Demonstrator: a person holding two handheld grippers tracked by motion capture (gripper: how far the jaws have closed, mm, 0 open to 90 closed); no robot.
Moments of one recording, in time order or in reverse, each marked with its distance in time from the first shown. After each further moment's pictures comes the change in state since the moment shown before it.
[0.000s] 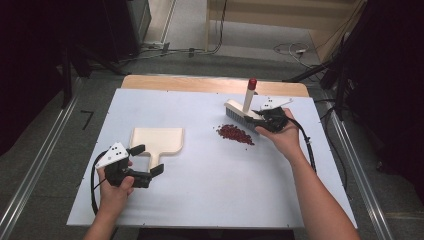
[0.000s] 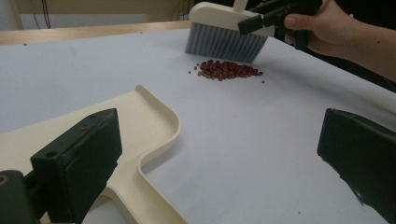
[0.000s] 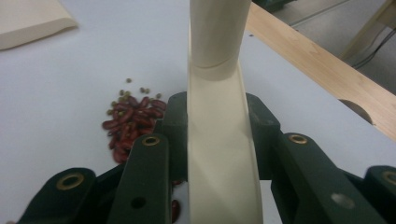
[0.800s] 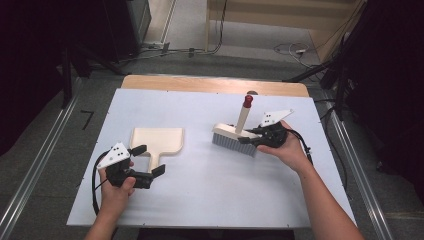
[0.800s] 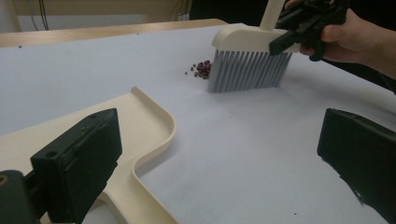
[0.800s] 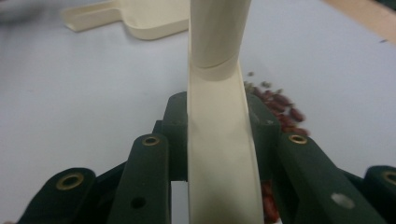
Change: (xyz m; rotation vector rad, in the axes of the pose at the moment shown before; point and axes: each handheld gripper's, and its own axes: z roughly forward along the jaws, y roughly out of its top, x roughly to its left) left arm -0.004 0.001 0.001 -0.002 -0.005 0.006; right arm 0.029 -0.012 -0.017 -0.026 0.319 -0.082
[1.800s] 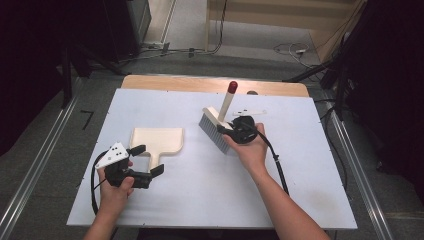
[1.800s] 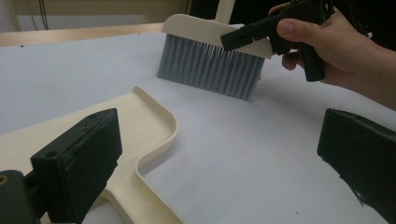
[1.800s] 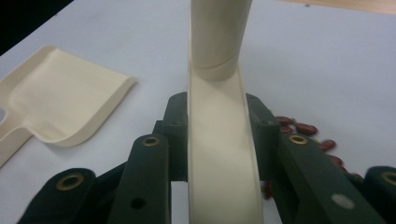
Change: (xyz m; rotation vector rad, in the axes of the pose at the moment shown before) left arm 0.004 -0.001 -0.001 0.002 -0.001 -0.003; right arm 0.044 0.046 0.064 -0.031 -0.387 0.532
